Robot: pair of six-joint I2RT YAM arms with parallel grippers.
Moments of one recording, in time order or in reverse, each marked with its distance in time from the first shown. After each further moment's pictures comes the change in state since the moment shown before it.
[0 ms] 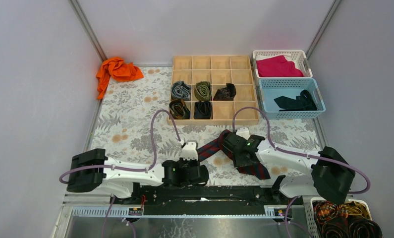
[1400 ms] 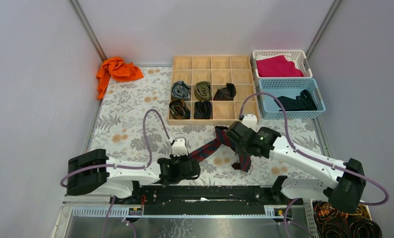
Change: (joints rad) left arm 0.125 -0.027 -0.165 0.102 -0.071 0.028; right arm 0.009 -0.124 0.225 -0.181 0.070 0.142
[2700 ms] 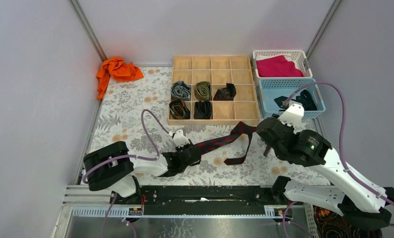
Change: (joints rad) left arm 0.202 0.227 -0.048 0.547 0.098 -0.021; right arm 0.000 -0.276 0.280 -0.314 0.377 0.142
